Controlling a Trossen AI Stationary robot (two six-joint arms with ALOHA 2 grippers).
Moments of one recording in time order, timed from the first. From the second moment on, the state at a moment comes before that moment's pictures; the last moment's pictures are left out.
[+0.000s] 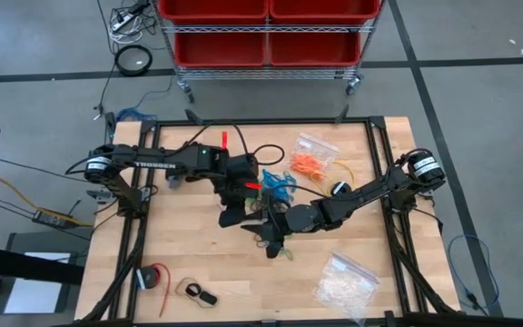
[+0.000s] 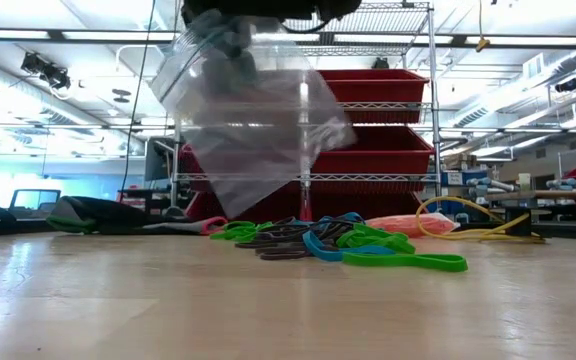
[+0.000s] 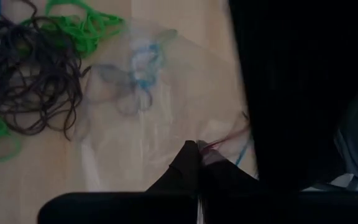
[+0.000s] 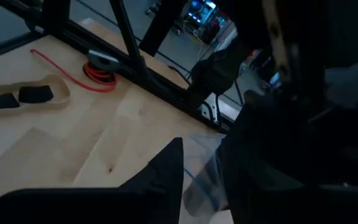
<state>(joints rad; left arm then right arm) 0.04 1.65 1.44 -0.89 0.53 -0.14 0.33 1.76 1.13 0.40 0.39 -0.49</state>
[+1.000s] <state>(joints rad) 0.04 1.65 1.44 -0.85 0.60 -0.14 0.35 1.76 1.14 0.29 0.47 -0.47</state>
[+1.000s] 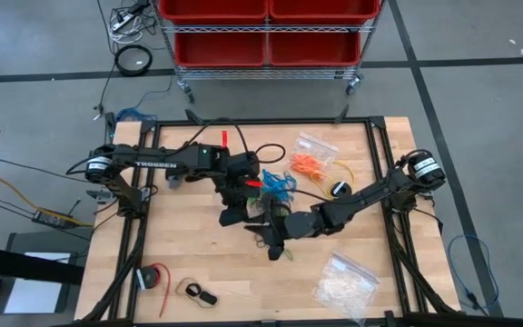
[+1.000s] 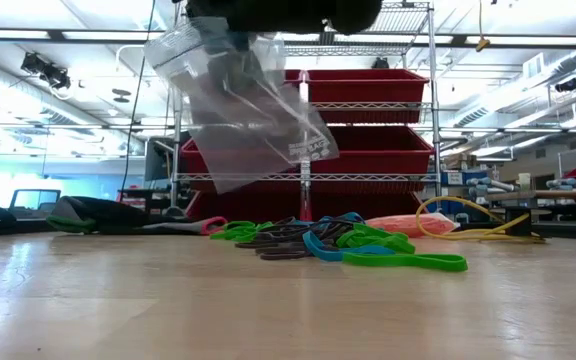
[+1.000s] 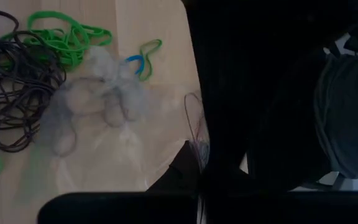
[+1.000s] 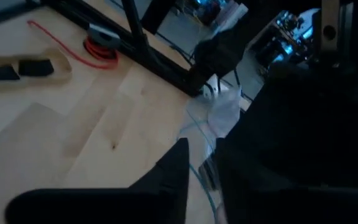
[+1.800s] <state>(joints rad) 0.06 1.64 1.50 -0.90 0.53 -0.11 0.38 1.77 1.13 0.21 0.64 -0.49</state>
